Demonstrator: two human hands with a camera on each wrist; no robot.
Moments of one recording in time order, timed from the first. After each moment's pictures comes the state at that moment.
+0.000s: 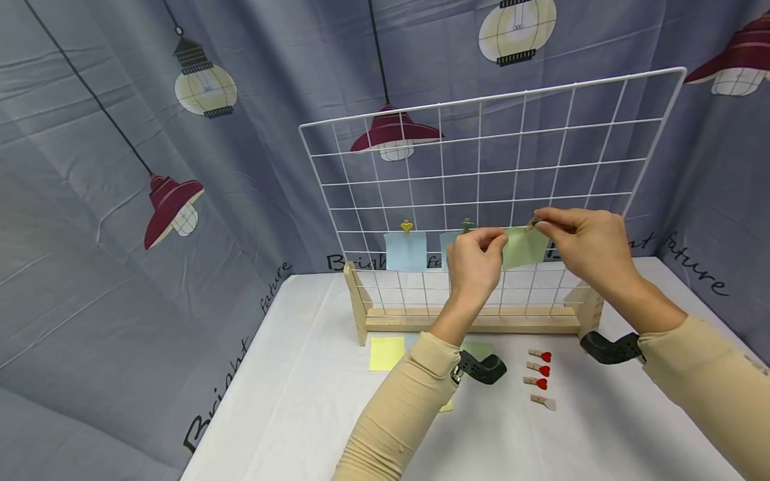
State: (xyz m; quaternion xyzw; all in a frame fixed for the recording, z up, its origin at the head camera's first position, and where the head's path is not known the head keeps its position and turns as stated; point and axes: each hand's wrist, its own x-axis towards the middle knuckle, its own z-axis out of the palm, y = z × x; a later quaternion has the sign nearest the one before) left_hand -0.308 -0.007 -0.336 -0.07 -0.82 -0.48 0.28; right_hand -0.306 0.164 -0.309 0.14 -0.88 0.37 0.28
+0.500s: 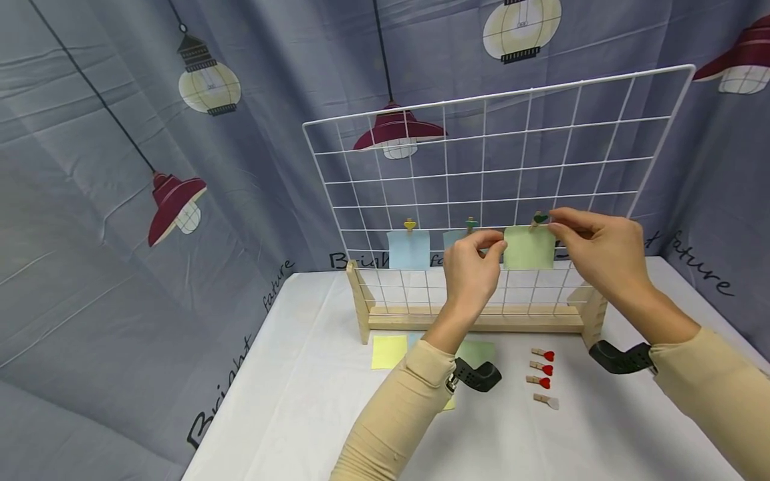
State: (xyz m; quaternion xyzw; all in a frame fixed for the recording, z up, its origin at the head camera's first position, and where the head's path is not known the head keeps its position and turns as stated) left_hand -0.297 -0.019 -0.341 -0.11 -0.82 -0.48 0.29; right_hand -0.296 0.166 -0.318 0.10 -0.87 0.40 0.27
